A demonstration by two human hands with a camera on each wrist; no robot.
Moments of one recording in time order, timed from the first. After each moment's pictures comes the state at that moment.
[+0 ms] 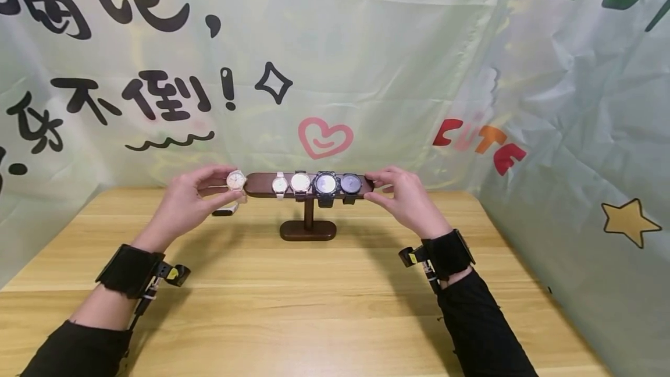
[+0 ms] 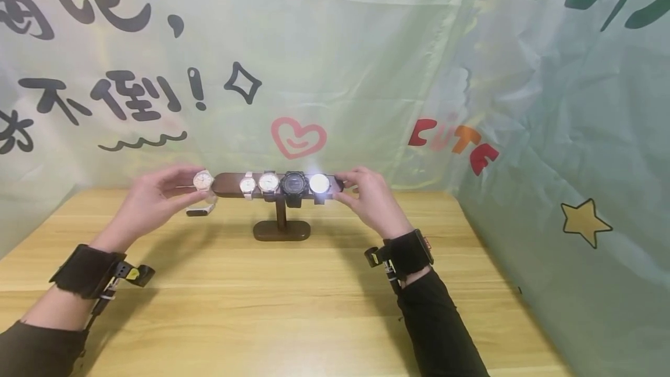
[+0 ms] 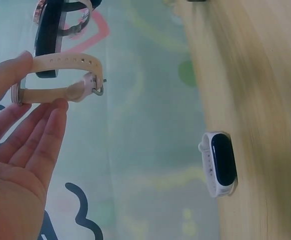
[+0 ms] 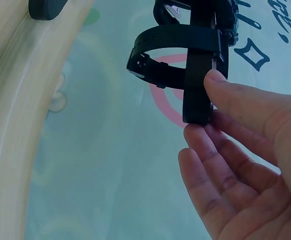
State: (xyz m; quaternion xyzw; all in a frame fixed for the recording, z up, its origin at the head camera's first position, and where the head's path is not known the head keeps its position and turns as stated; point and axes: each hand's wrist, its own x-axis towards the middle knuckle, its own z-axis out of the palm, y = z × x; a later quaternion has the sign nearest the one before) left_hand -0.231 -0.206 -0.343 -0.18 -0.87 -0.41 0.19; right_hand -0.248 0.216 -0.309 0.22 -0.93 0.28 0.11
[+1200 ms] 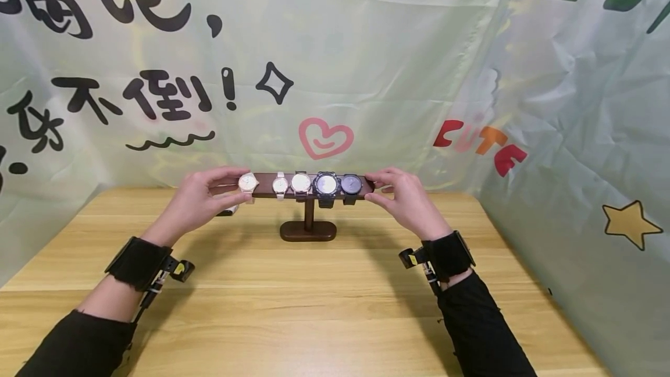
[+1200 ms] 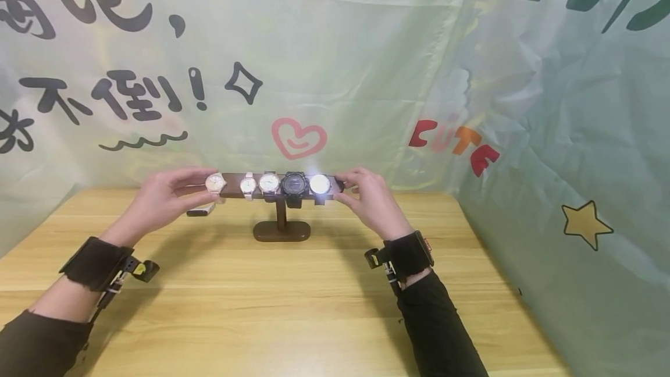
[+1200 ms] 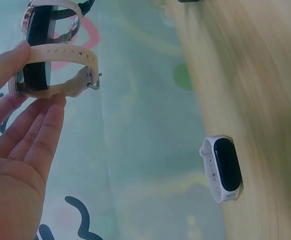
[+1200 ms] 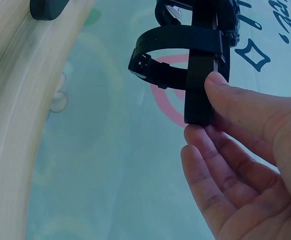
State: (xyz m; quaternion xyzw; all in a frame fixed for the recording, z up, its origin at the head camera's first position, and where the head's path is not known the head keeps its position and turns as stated) left_hand -0.238 -0.199 -0.340 -0.21 -0.87 -0.43 0.14; right_hand -0.247 0.215 -0.308 0.23 -0.92 0.29 0.11
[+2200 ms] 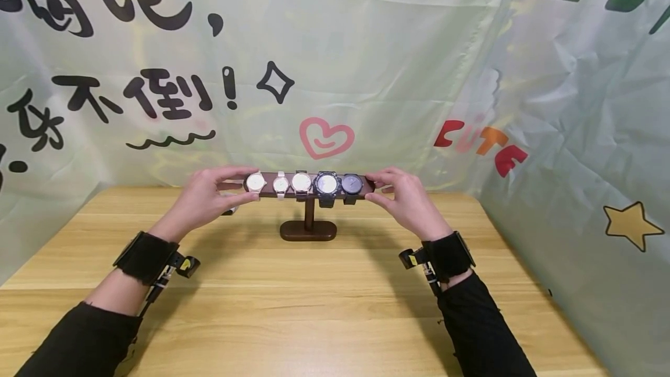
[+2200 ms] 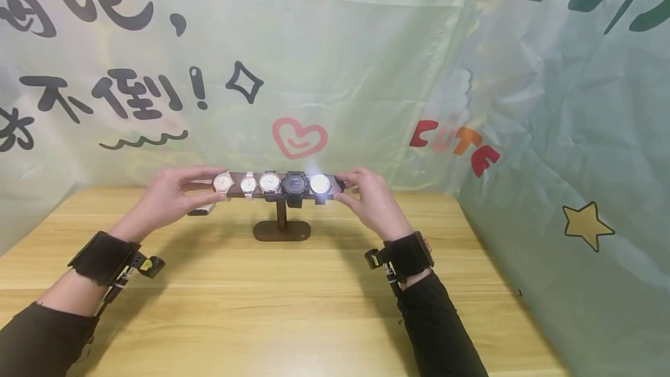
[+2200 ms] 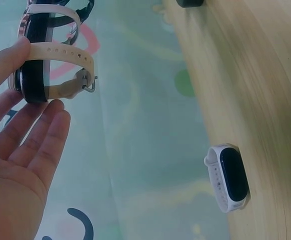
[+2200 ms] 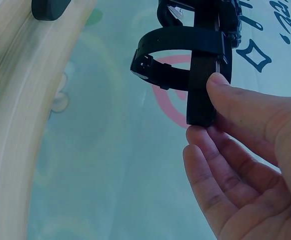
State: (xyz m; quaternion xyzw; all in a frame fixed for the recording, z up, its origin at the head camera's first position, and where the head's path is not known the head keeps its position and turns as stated) left_hand -0.245 -0.191 -0.337 -0.22 -0.88 -0.40 0.14; right_hand -0.247 0.214 -0.309 0.23 -0.92 0.29 0.12
